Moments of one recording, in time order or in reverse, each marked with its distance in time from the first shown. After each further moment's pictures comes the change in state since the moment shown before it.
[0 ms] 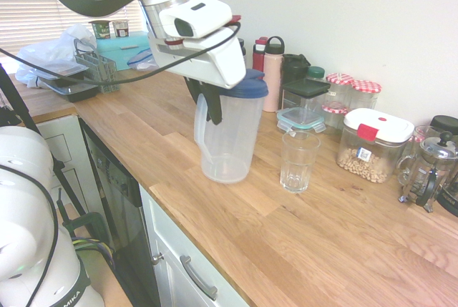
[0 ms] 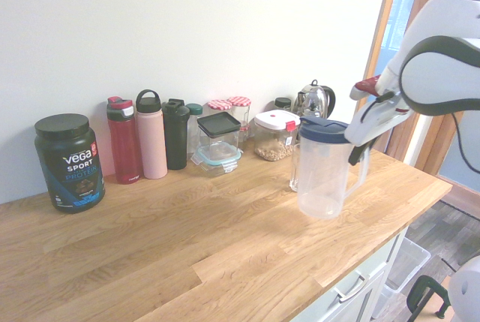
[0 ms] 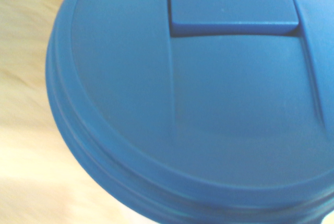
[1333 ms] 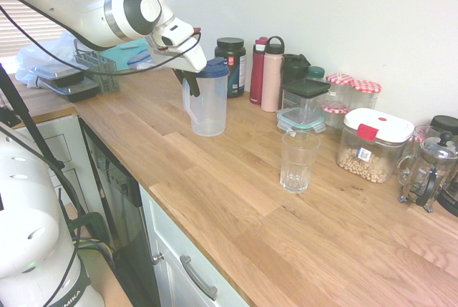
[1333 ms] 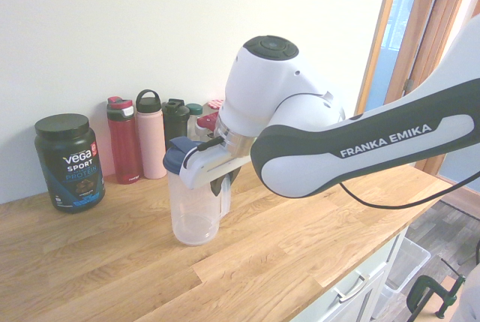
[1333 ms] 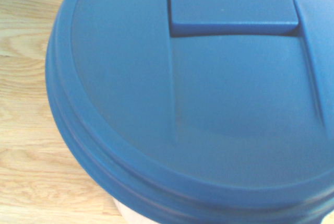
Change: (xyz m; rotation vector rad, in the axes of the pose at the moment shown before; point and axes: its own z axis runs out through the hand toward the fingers) arm -0.098 -0.228 0.081 0.067 0.066 -0.043
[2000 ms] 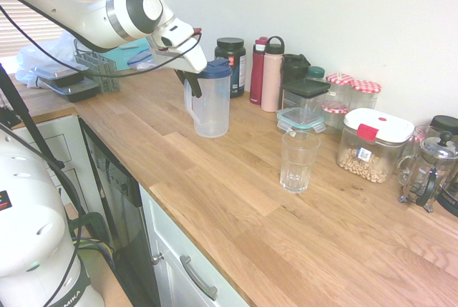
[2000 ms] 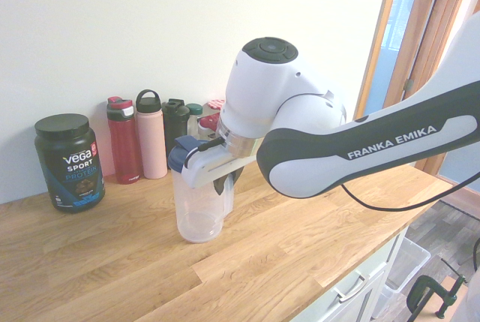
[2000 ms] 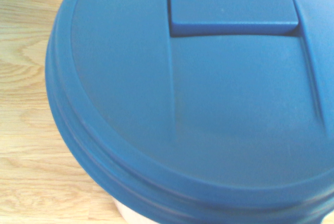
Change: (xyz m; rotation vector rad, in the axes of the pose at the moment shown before) arm 0.006 0.007 0.000 -0.011 0.007 0.041
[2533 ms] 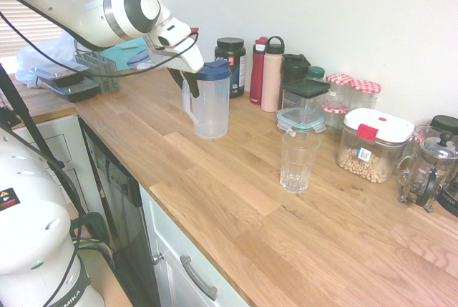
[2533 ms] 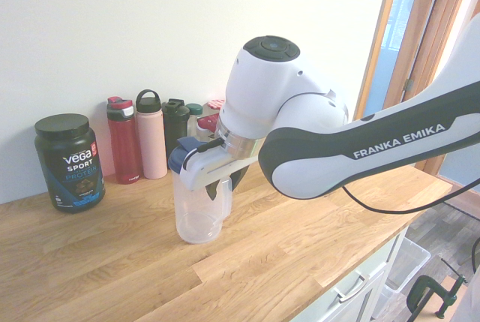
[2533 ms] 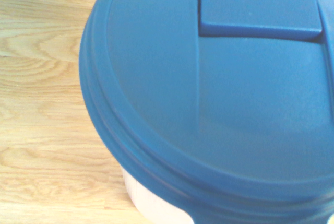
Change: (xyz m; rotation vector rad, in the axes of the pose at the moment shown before) arm -0.006 0.000 -0.009 0.005 -0.023 -0.006
